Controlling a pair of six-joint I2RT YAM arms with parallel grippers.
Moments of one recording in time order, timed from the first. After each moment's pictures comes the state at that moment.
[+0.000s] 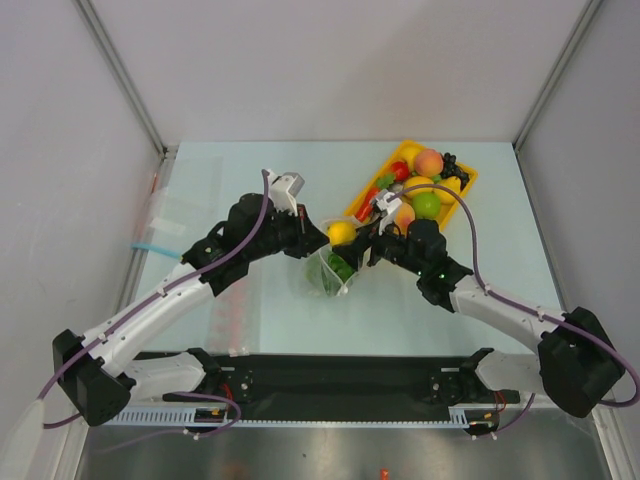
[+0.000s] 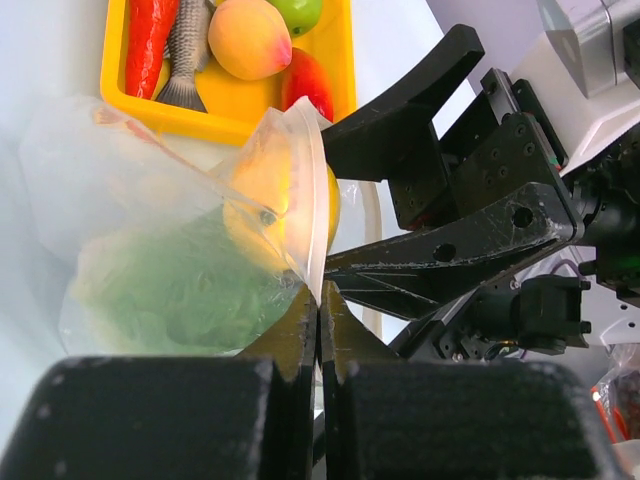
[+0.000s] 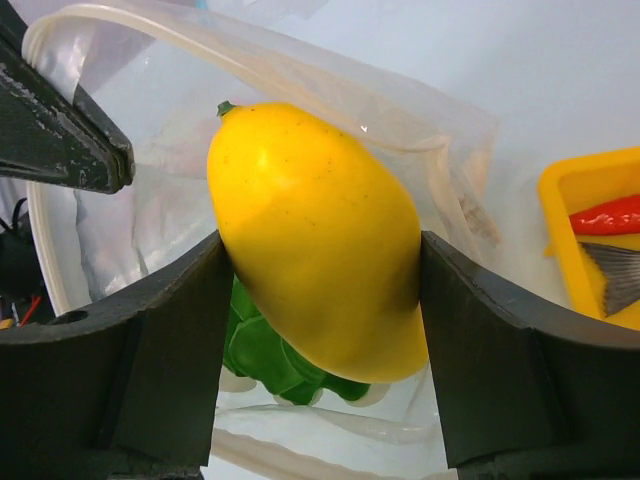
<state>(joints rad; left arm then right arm) -0.72 1.13 1.04 -0.31 0.17 -0.52 0.66 1.22 0.66 0.44 -0.32 0.24</state>
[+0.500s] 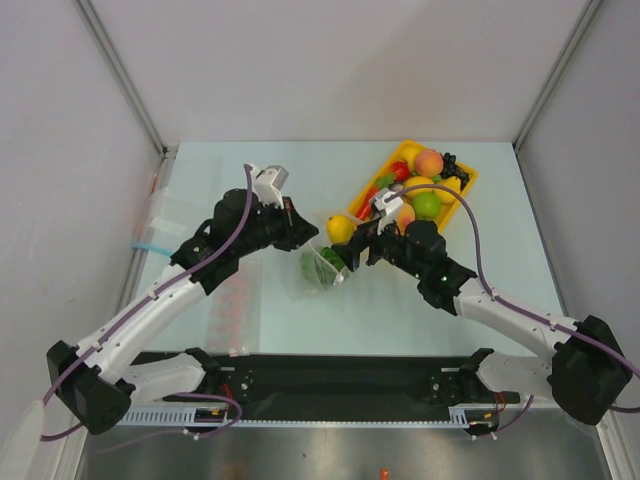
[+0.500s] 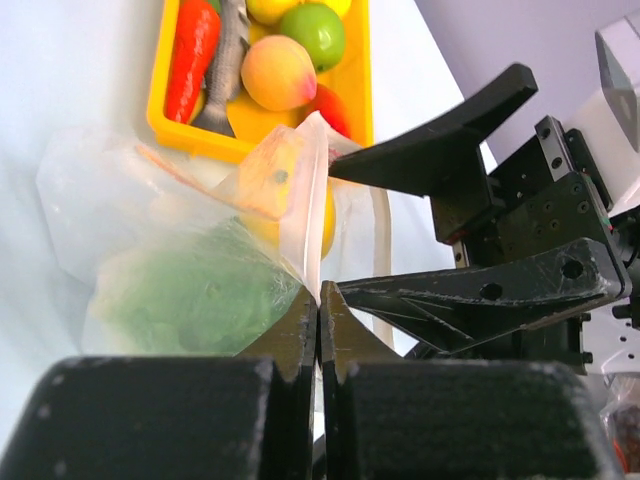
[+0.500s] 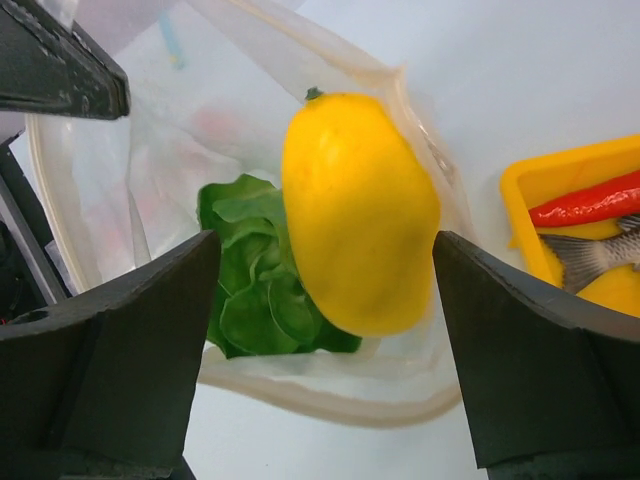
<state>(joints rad) -0.64 1.10 1.04 -0.31 0.19 -0.52 0.72 1.17 0.70 0.34 -0.15 0.19</state>
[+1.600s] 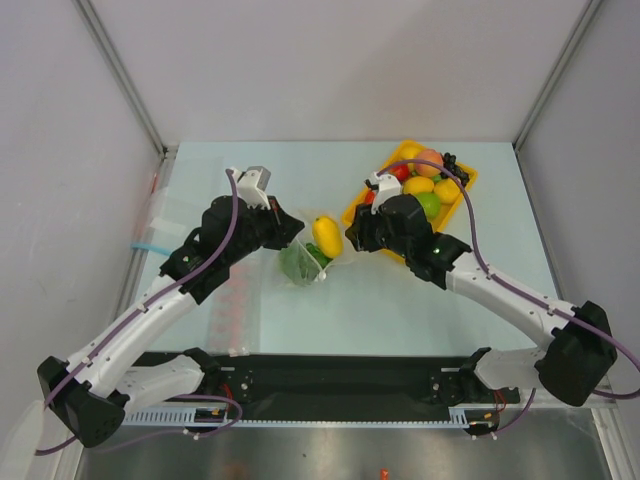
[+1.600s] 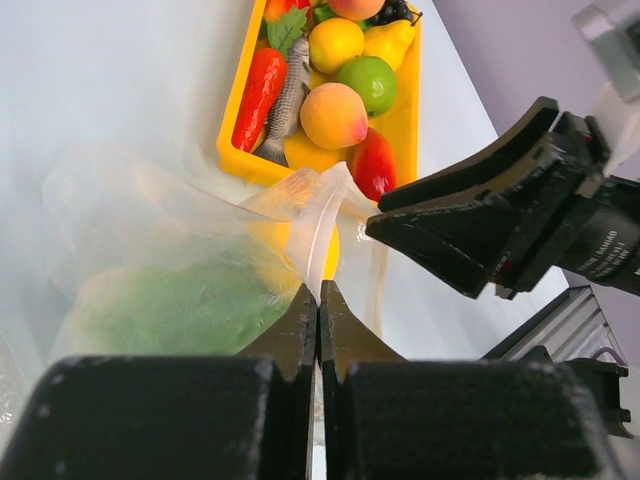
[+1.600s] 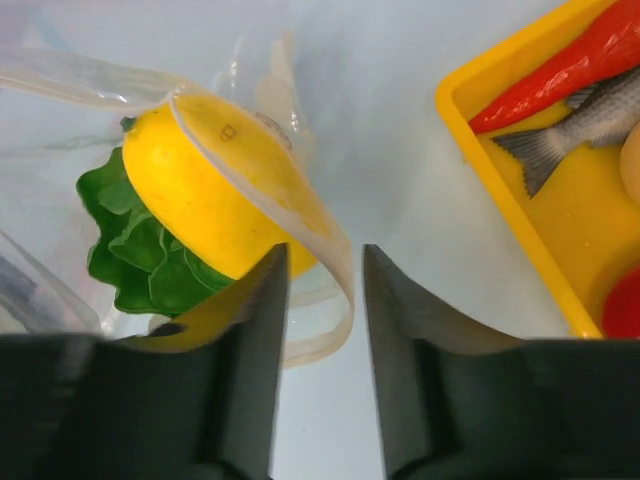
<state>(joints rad) -0.62 1.01 1.00 -0.30 0.04 -0.52 0.74 1.27 1.01 -0.16 0.07 0.36</state>
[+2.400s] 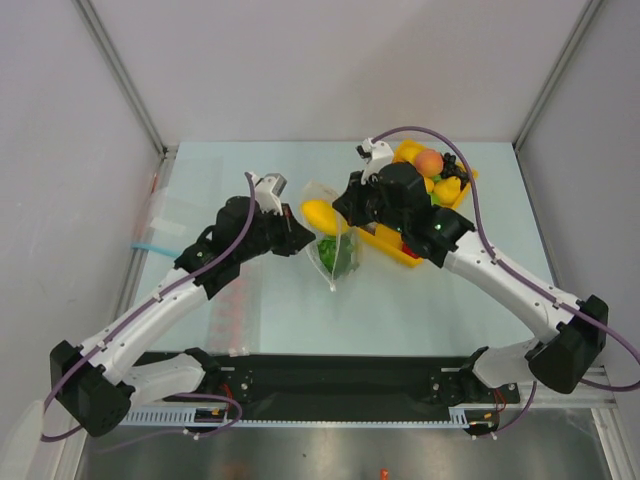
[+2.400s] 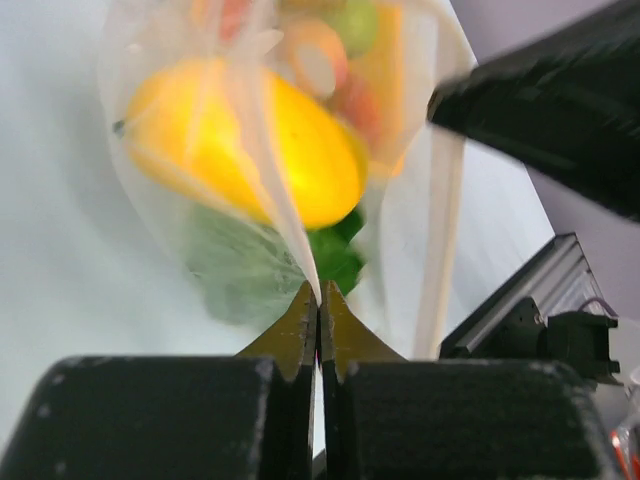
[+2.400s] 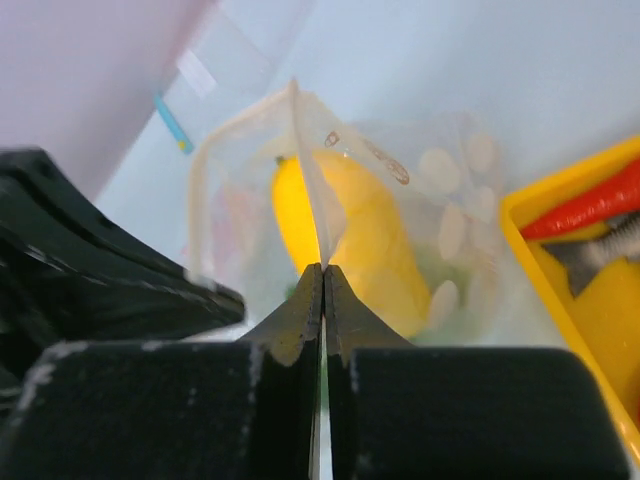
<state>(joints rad) -0.62 1.07 0.96 -0.27 0.15 -0.53 0.75 1.34 1.28 -0.29 0.01 0.38</state>
